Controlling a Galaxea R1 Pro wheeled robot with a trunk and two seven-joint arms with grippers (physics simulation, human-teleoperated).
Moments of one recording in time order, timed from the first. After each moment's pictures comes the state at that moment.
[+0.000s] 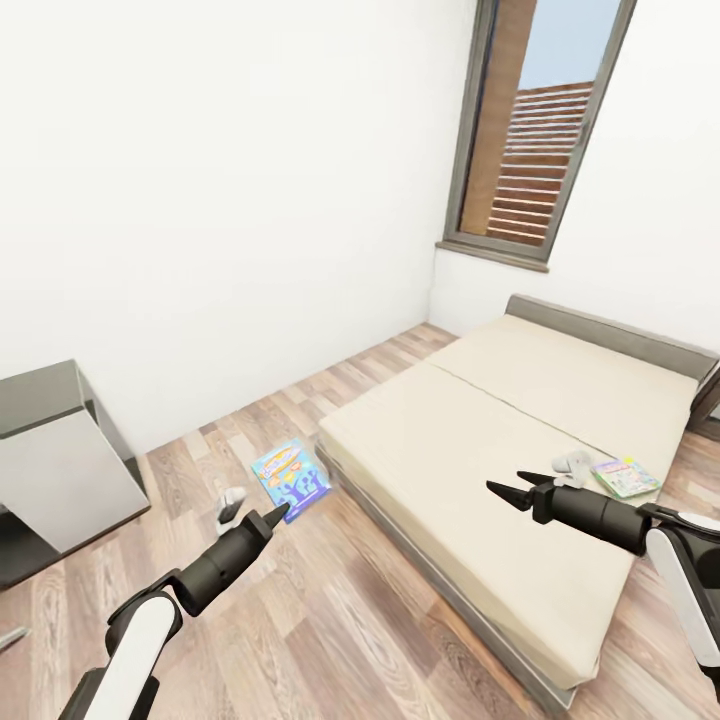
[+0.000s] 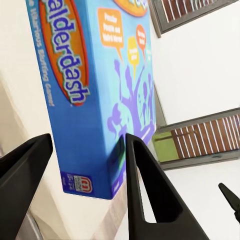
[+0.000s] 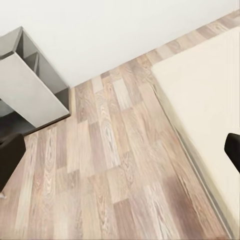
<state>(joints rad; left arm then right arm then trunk) -0.17 0.01 0.00 -1.58 1.03 0.59 -0.11 -0.36 -0.32 -0.19 -1.61 -0.27 0.78 0.78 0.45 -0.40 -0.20</state>
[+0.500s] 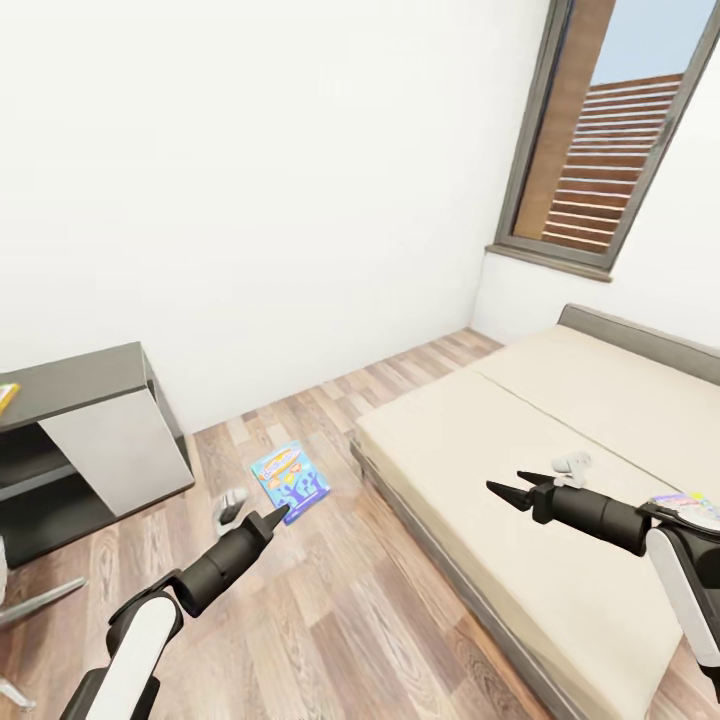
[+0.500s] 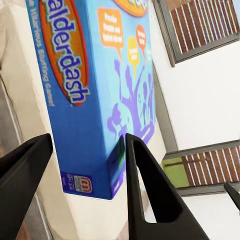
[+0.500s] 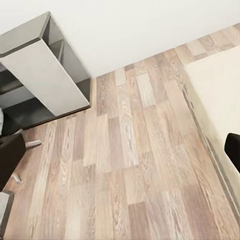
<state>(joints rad) -0.17 0.01 0.00 -1.57 1.02 0.59 -0.10 -0.36 -0.32 -0.19 -1.61 -0.27 0.78 0.78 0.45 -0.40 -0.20</state>
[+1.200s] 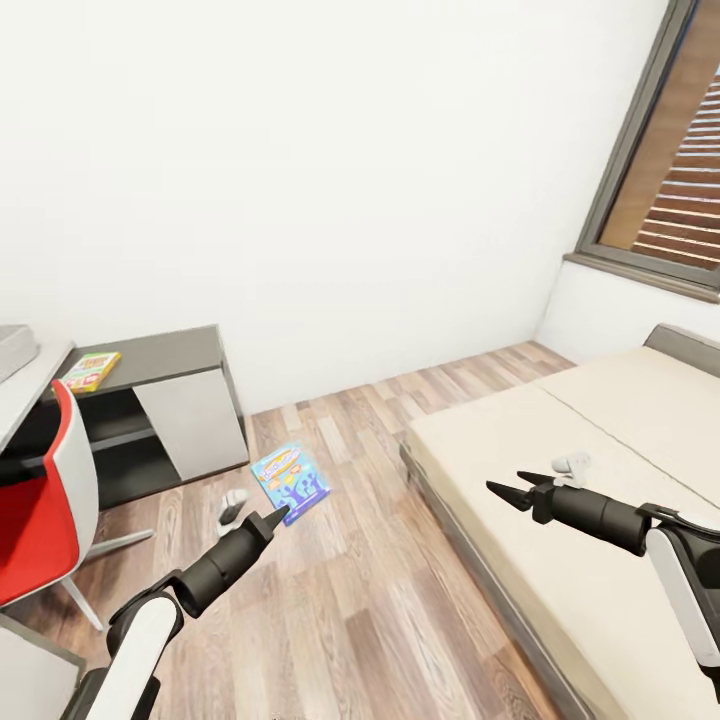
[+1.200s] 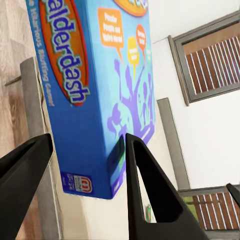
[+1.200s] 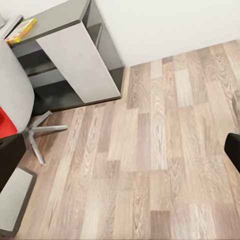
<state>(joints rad) -0.17 0.01 0.00 -1.57 1.02 0.59 -0.09 -0.36 -0.32 -0.19 -1.61 -0.27 0.78 0.78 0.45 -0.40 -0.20</state>
